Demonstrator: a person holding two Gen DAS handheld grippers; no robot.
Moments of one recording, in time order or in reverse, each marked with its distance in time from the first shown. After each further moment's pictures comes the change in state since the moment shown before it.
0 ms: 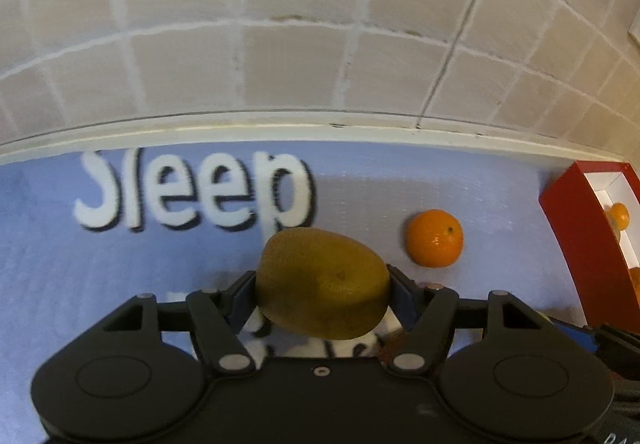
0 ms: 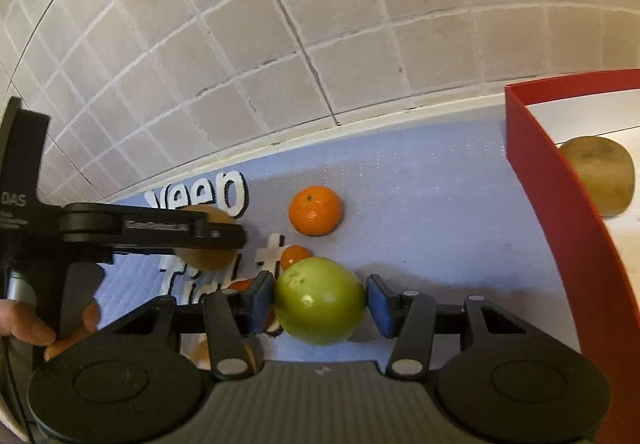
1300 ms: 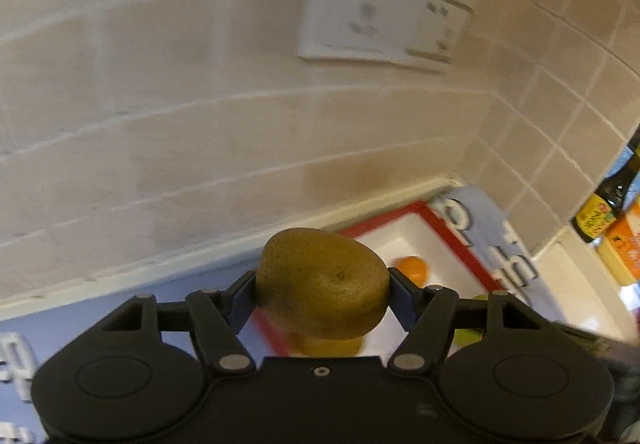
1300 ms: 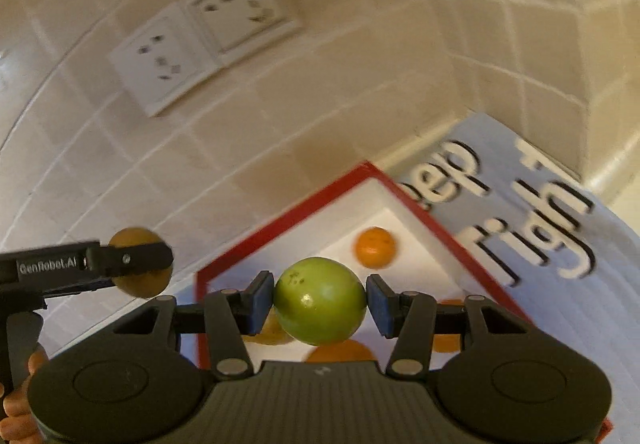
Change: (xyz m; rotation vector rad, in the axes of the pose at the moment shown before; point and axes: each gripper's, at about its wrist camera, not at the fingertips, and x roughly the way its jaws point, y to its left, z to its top) left arm -0.029 -0.264 0.066 0.274 -0.098 -0.299; right arm -0.144 -0.214 0.034 0.343 -0.257 -0.213
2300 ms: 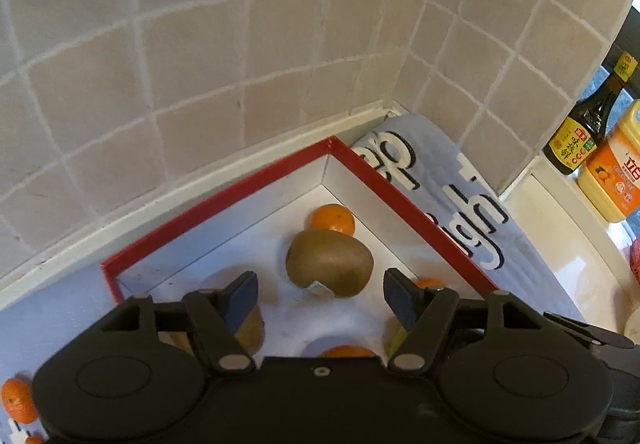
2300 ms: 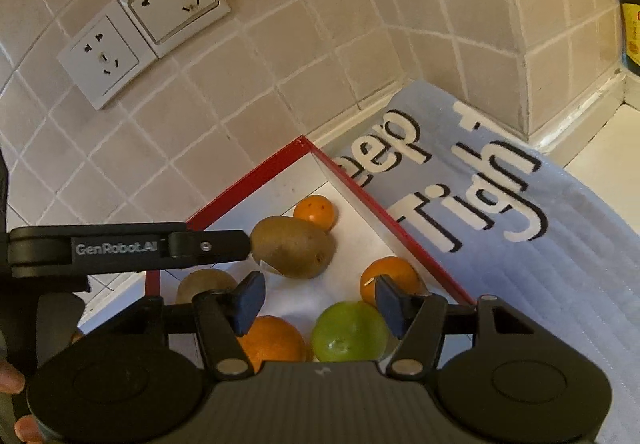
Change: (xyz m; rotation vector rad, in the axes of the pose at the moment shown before) left arm 0.064 -0.066 -0.011 0.136 0.147 -0.065; right arm -0.009 -0.031 -0.018 0.048 0.024 -0.070
